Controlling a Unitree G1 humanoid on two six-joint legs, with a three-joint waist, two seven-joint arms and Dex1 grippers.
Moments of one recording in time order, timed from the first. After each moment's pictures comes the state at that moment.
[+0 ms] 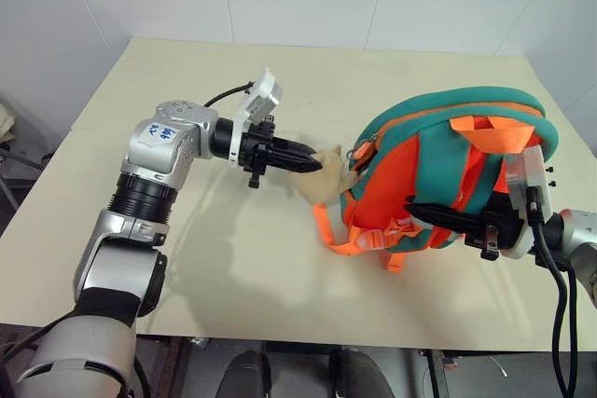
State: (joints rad) left arm -1.08 0.51 -0.21 0.37 -0.38 0.64 -1.37; right arm -0.17 -0.86 -0.35 -0.44 0.84 0.66 1.01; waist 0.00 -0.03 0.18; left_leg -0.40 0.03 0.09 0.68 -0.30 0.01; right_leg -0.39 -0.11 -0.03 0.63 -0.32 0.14
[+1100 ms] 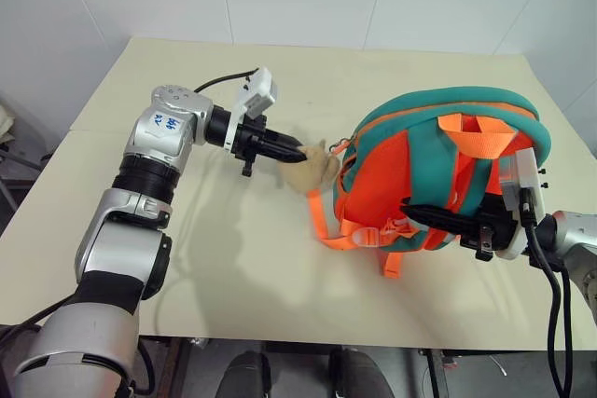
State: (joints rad) left arm -1.19 0.50 -0.23 0.67 -0.20 0.40 -1.43; right arm -0.17 -0.85 -0.32 -0.44 0.84 0.65 1.00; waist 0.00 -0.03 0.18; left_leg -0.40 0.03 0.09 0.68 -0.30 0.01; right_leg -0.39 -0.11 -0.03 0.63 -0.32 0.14
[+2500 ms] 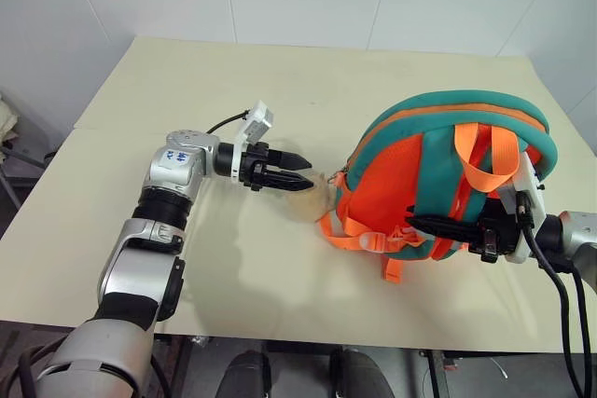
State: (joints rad) left arm -1.05 0.41 -0.09 0.66 -0.25 0.48 -1.42; right arm -0.15 -0.94 -0.32 -0.43 0.83 0.70 1.02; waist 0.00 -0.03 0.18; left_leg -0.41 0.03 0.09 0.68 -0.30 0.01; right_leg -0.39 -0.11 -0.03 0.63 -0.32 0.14
